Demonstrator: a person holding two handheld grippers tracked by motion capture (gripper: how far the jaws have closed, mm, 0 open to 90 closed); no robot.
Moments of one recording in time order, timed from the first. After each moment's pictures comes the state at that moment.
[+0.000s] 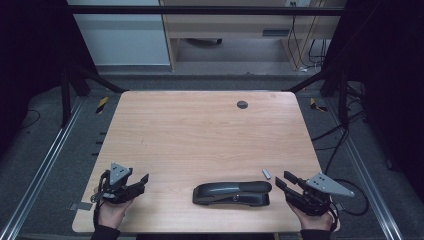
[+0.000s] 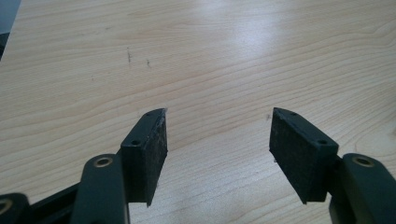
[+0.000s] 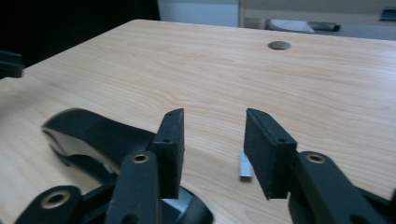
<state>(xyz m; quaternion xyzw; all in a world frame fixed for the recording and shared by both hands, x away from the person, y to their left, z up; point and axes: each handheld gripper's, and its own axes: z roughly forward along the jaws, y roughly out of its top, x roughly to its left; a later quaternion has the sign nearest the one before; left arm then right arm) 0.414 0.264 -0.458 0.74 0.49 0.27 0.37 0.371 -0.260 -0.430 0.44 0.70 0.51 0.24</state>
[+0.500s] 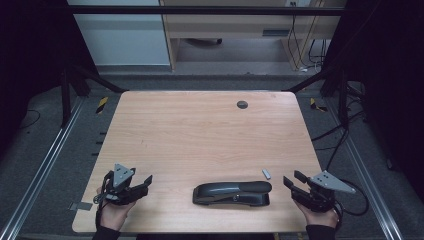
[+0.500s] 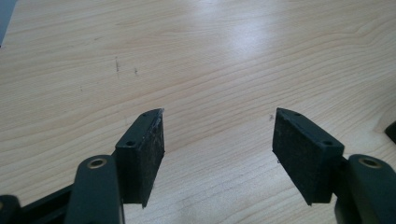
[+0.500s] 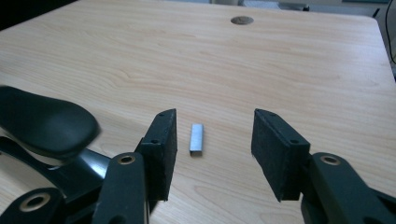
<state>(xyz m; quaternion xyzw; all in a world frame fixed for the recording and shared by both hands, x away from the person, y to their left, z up) 0.409 0.253 -0.454 0.75 0.47 0.28 0.38 0.385 -0.283 -0.451 0.47 0.70 0.46 0.26</state>
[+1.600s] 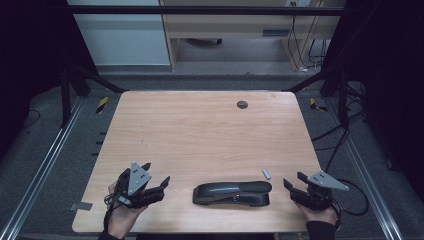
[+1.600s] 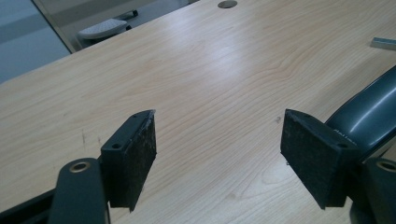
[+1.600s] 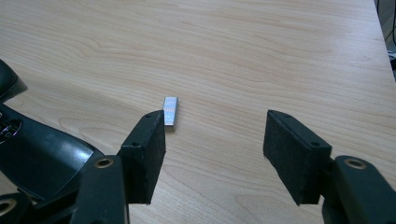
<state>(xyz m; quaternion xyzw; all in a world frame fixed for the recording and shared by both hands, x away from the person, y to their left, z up) 0.388 0.201 -0.406 0.78 0.37 0.31 0.40 0.397 -0.292 -0.476 0.48 0.72 0.42 0.26</state>
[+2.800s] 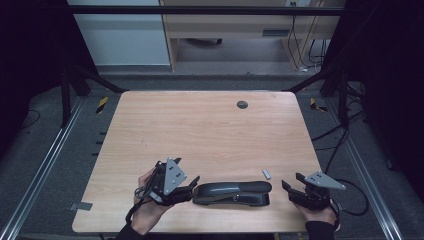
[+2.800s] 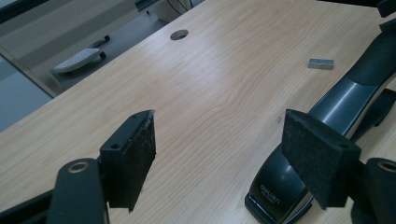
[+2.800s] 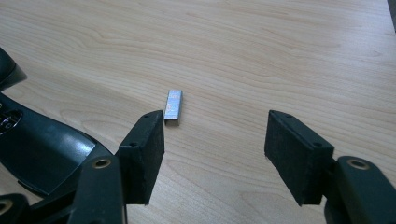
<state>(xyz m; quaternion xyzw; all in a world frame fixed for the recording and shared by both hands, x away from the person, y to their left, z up) 0.386 0.128 -0.377 0.82 0.28 0.31 0.40 0.399 -0.288 -0.478 0.48 0.73 0.42 0.26</state>
